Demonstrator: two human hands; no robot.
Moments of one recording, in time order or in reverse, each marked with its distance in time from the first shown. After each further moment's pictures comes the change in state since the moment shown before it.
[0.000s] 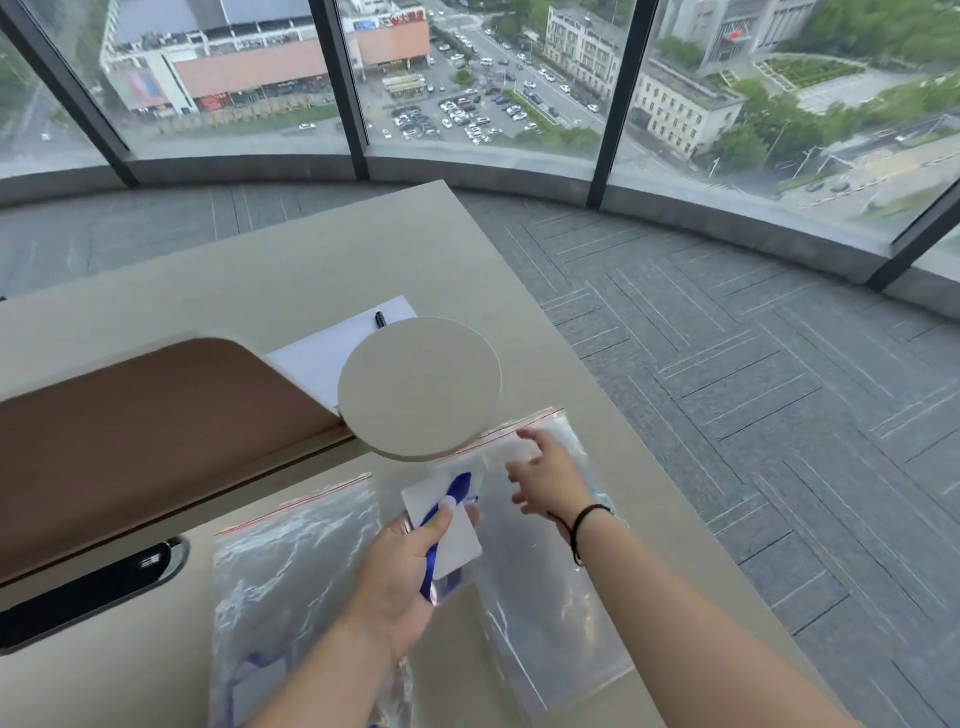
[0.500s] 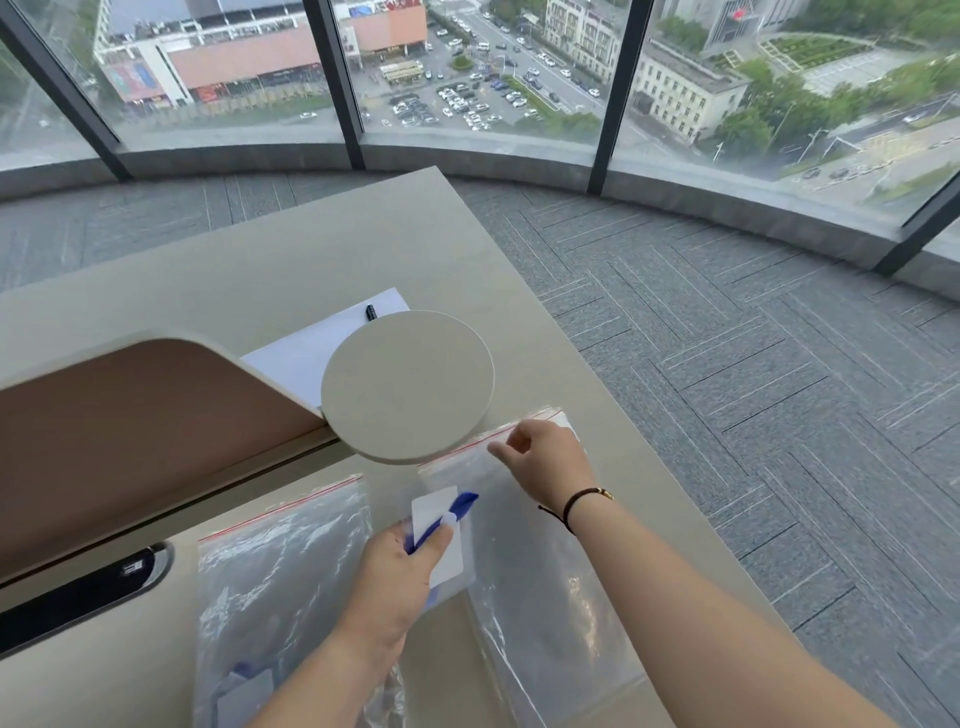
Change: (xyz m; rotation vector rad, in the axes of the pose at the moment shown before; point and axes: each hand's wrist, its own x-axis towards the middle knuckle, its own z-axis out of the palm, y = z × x) left_hand 0.014 -0.014 -0.005 0.437 0.145 0.135; right_hand 0.029 -0.002 -0.009 -0.486 0.146 -0.281
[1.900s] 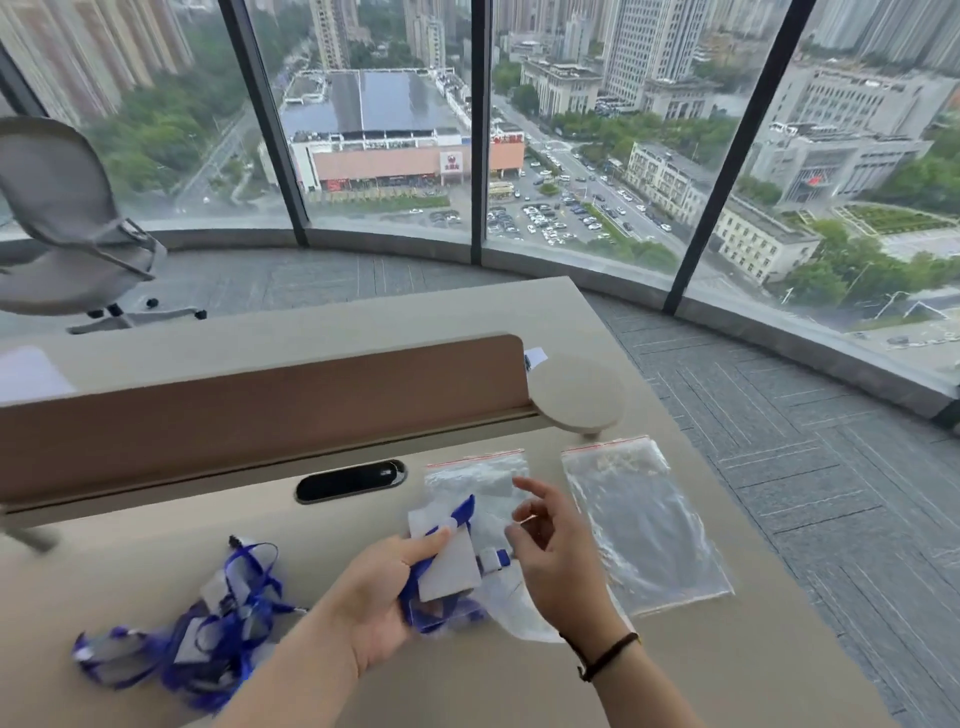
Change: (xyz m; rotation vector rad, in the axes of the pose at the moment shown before) left_hand -0.279 0.019 -0.235 -0.480 -0.203 -0.150; right_hand -0.368 -0.184 0.044 0.511 0.011 -0.371
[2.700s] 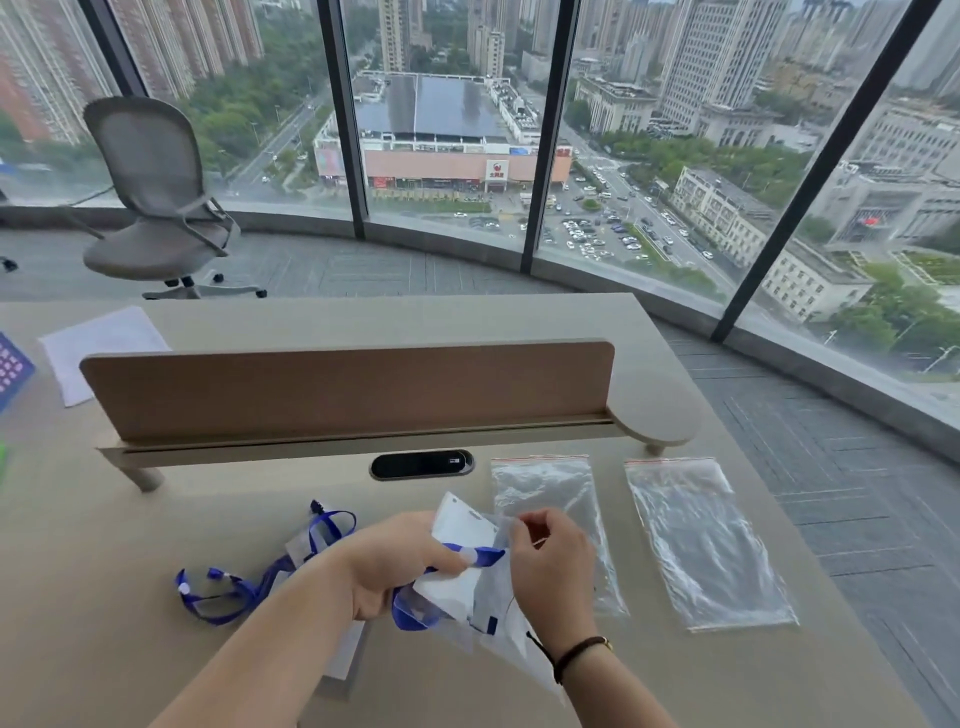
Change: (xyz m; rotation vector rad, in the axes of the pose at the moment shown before) left_hand -0.047 0.040 -0.097 0.585 -0.076 0.006; right_hand -0.031 -0.027 0.118 -0.281 0.139 0.116
